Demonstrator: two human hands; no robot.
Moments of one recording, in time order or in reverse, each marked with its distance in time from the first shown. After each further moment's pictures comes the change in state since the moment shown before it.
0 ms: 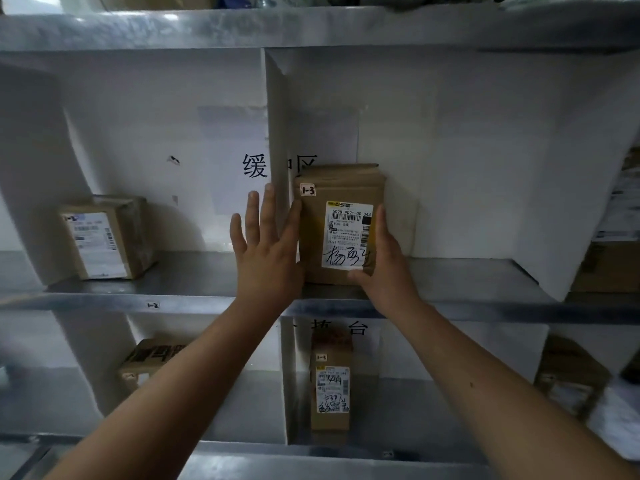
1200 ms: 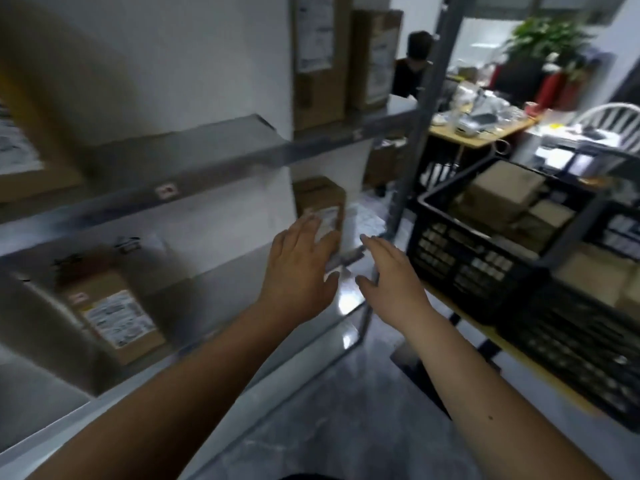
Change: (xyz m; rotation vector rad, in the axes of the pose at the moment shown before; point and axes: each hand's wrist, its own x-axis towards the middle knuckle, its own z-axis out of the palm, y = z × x) left_hand -0.189 0.337 -0.016 -0.816 -0.536 0.639; right_hand -0.337 0.115 -0.206 -0.391 0.085 0.733
